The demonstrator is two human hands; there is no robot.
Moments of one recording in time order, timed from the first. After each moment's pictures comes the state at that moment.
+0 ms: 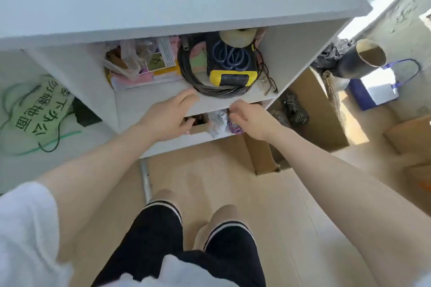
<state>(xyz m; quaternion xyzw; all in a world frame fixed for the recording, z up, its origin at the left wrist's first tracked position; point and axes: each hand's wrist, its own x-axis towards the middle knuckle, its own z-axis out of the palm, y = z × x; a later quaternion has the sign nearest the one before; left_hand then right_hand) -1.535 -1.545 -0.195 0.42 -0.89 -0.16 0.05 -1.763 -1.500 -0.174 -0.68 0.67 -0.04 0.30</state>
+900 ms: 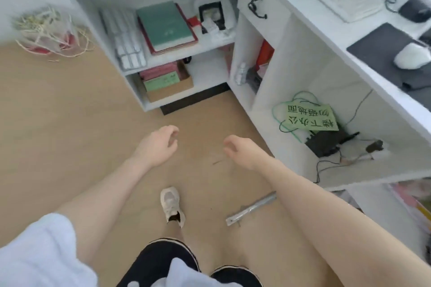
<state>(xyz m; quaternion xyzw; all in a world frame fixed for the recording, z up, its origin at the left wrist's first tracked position) -1.181 -1.049 -0.089 0.94 -0.22 -0.18 0.17 -1.276 -1.275 -0.089 -0.91 0.10 0.22 0.33</state>
